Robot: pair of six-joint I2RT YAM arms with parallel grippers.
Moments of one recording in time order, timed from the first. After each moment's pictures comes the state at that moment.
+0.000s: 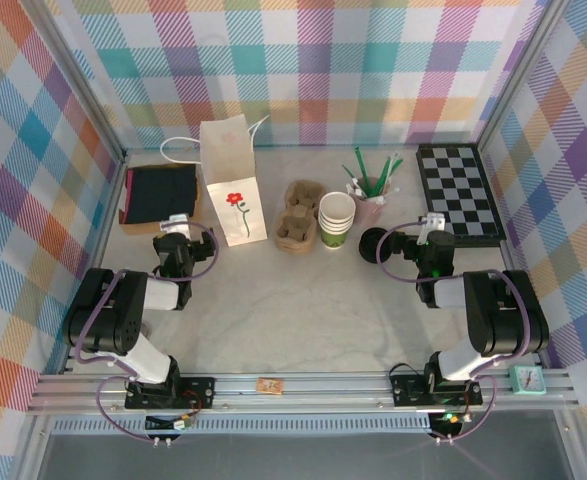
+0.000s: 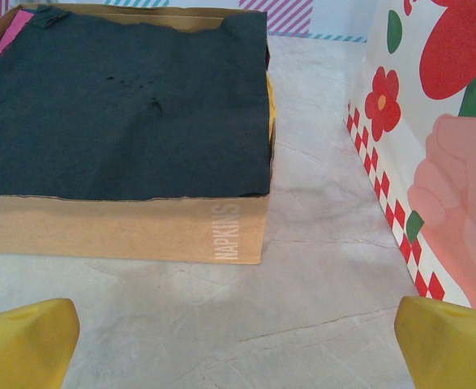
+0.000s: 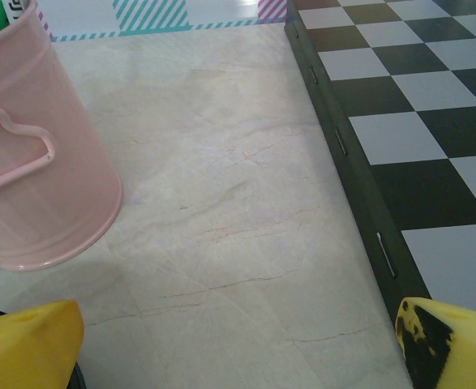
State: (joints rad) left arm -0.09 1.58 0.40 0.80 -0.22 -0.11; right arm 0.04 1.54 0.38 0.77 0.06 0.07
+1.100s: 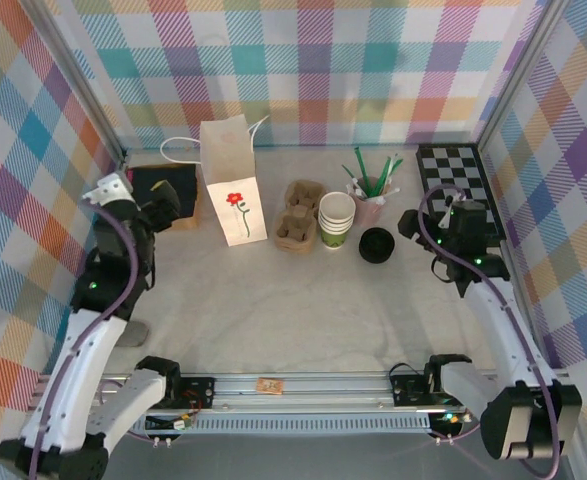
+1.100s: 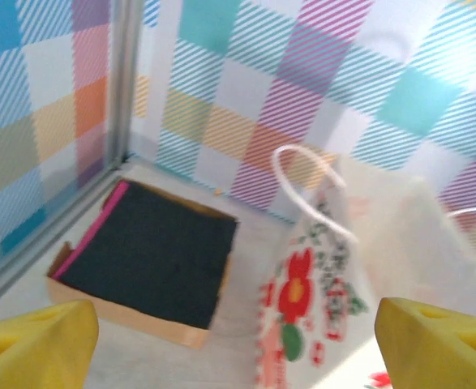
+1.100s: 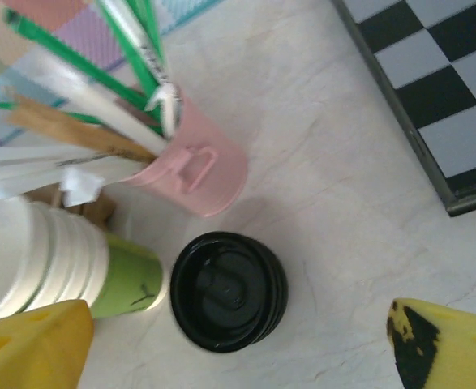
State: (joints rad) left arm -0.22 0.81 1.06 -0.50 -0.39 -0.43; right arm 0.04 0.98 0.84 -0.50 -0.14 0.49
